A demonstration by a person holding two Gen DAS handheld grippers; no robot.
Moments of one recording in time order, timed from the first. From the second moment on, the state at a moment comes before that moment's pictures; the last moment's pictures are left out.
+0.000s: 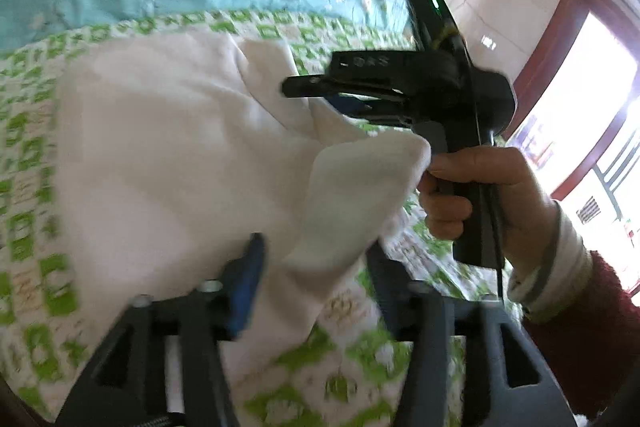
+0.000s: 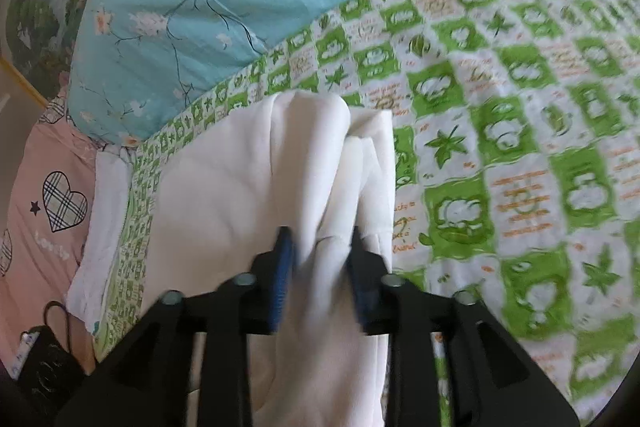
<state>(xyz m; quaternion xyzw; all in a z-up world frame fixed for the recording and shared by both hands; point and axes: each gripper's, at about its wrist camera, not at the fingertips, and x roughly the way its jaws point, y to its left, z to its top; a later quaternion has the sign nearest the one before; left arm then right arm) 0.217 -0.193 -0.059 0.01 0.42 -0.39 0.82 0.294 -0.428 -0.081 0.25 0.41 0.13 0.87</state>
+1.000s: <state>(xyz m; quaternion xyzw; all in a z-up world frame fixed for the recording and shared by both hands) 0.357 -0.116 -0.131 -0.21 0.52 -0.34 0.76 0.308 -0.417 -0.124 0.28 0.48 0.18 0.81</state>
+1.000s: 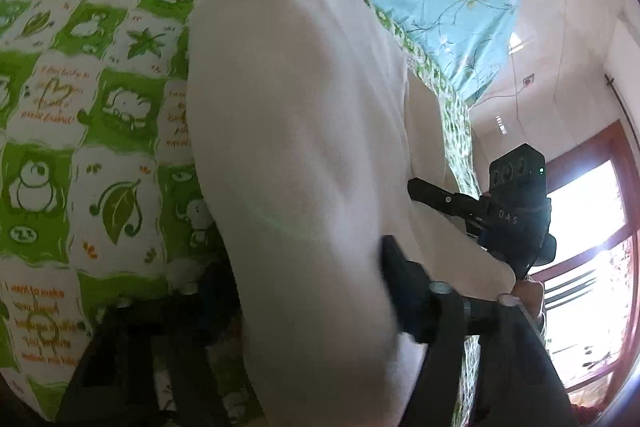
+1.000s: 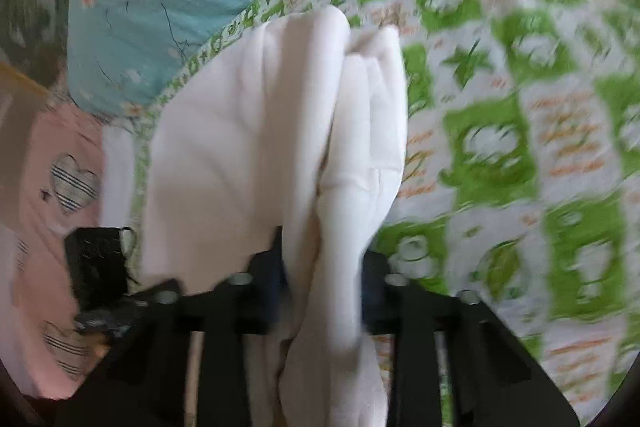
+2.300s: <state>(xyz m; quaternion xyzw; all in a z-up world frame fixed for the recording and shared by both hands) 0.228 0.119 -0.099 -0.23 0.48 -0.18 0.83 0.271 -0.205 -0.131 0.27 0.48 0.30 0.78</state>
